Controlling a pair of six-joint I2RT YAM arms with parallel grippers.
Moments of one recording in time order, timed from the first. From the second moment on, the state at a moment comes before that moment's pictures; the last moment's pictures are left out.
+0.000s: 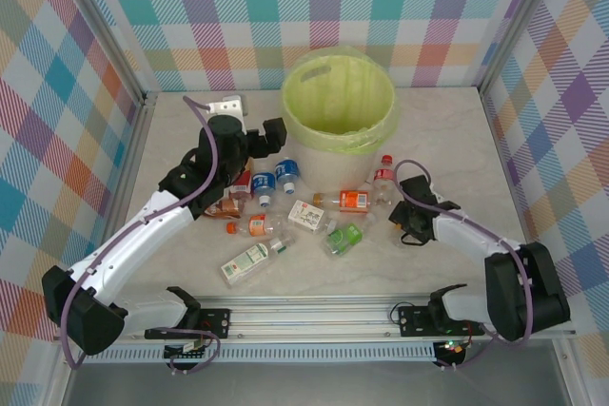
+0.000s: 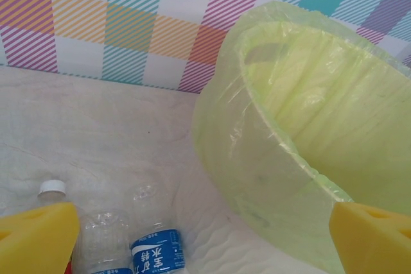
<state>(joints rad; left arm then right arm) -0.59 1.20 1.16 -0.29 -0.31 -0.48 0.30 1.25 0.54 -0.45 0.18 0.84</state>
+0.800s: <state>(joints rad) -0.50 1.20 1.12 -0.45 -0.32 -0.60 0.30 0.76 0.68 -0.21 -0.12 0.47</state>
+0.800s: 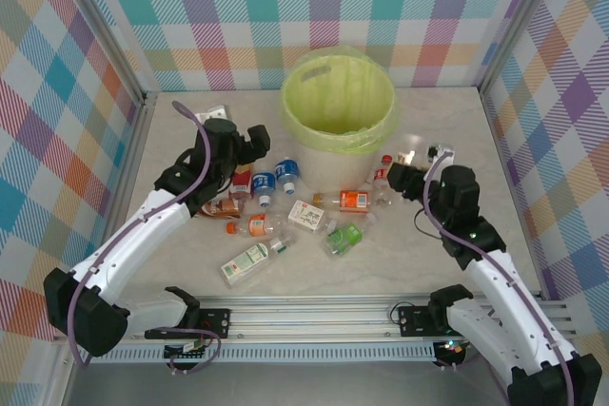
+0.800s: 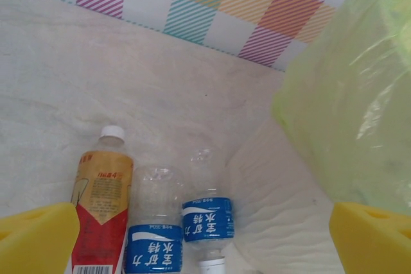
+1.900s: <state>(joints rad) -0.45 1.18 1.02 -0.85 0.00 -0.57 0.41 1.74 1.85 -0.60 -0.39 0.25</state>
